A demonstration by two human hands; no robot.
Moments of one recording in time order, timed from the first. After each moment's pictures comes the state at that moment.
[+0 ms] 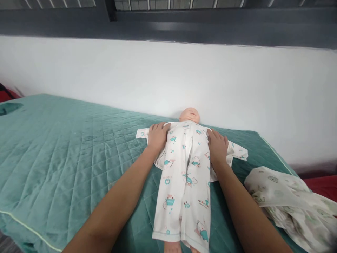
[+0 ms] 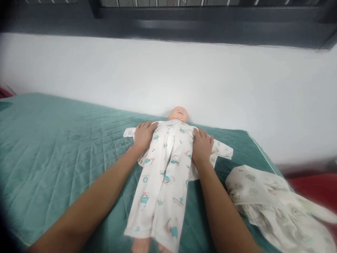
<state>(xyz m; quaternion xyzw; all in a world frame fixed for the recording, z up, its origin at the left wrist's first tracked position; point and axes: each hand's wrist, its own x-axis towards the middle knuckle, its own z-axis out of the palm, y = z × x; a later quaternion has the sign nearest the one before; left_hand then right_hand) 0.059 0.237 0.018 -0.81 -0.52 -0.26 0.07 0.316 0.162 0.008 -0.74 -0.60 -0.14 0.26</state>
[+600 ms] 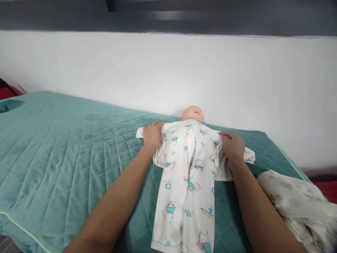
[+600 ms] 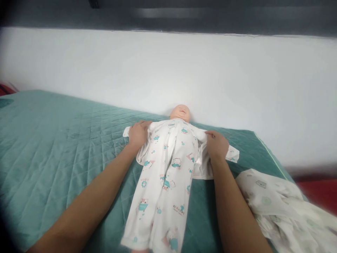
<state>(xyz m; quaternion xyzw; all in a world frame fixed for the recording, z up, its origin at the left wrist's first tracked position) 0.044 0.248 0.020 -0.74 -0.62 -0.27 -0.01 0.363 0.174 0.025 -0.80 -0.47 0.00 0.37</state>
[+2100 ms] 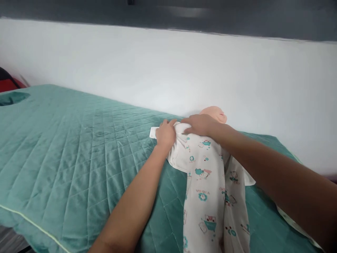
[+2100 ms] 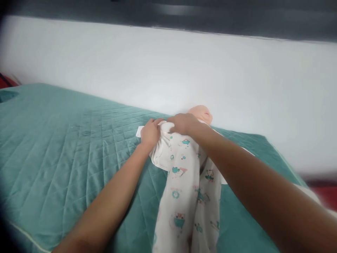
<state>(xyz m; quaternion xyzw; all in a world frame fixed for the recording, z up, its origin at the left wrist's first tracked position) 0.033 0.246 0.037 -0.72 -0.62 -0.29 -0.08 0.189 0.248 0.129 -0.55 -0.83 -0.03 -0.11</state>
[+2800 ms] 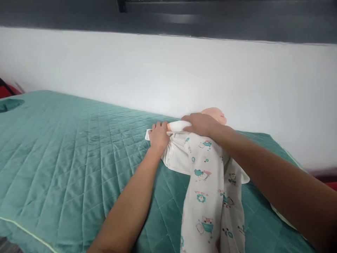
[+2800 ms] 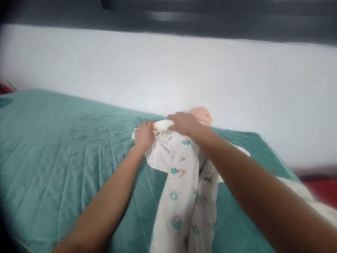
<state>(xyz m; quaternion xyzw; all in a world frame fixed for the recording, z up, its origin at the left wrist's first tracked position) 0.029 0.245 0.034 -0.73 -0.64 -0.24 -0.03 0.208 0.236 0.138 -0.57 -0.82 -0.02 -0.03</state>
